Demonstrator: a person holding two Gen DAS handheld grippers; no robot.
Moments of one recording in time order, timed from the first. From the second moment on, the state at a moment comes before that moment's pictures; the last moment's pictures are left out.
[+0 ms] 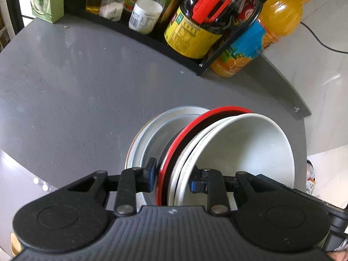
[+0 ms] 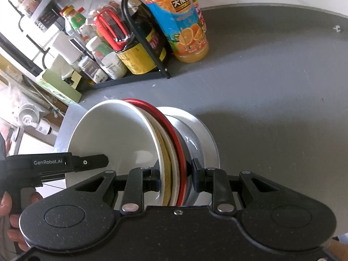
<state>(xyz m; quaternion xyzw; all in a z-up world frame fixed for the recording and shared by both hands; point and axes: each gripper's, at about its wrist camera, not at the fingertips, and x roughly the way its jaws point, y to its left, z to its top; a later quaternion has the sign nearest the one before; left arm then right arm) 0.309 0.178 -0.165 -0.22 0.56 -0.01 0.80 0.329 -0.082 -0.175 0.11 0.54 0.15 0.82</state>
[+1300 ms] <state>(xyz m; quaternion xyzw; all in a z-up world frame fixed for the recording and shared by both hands) 0.287 0.185 -0.103 -0.14 0.46 -0.05 0.88 0.256 -0.066 -0.111 0.13 0.42 0.03 0.89</state>
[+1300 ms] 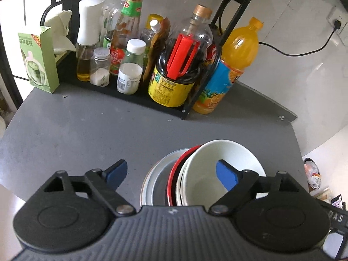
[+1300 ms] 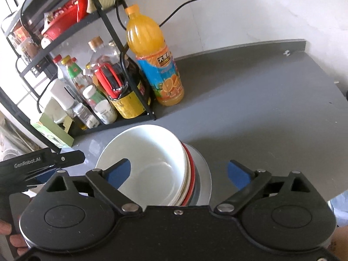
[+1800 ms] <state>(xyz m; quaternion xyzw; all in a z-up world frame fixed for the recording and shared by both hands) 0.240 0.157 -0.078 -0.13 0.43 -0.03 0.89 0.216 -0.114 -0.078 0.18 0.38 0.07 0.90</state>
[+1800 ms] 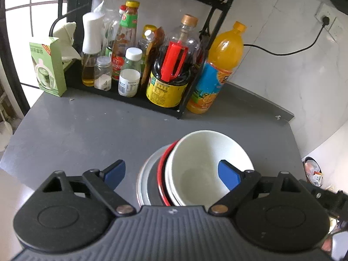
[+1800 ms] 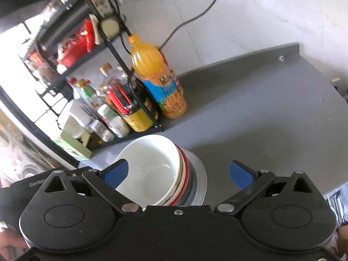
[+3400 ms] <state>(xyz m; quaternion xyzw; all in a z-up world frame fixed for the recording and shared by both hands) 0.059 0.094 0.018 -0.05 0.31 0.01 0.95 0.098 -0.175 -0.015 0.09 0.34 0.11 0.93</state>
